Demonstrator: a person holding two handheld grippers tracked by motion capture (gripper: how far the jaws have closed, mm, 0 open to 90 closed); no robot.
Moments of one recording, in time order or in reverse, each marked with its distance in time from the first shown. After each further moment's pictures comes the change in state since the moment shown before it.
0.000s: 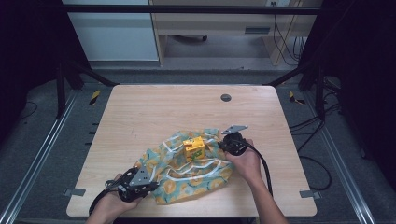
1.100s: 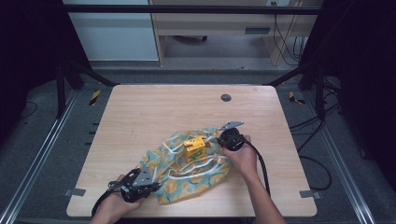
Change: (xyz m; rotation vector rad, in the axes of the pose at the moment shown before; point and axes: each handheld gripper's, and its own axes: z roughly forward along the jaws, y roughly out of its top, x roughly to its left) left arm -0.002 -0.001 0.009 0.015 0.003 -0.014; right arm -0.004 0.012 0.013 0.006 -0.050 -0.013
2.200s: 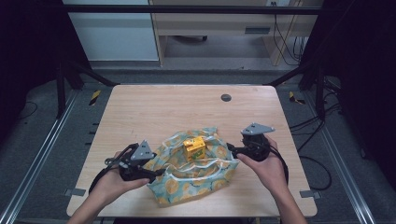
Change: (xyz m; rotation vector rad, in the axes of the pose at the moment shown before) left arm 0.031 0.074 -0.043 -0.065 0.064 -0.033; right arm 0.004 -0.010 -0.113 -0.151 -0.037 0.000
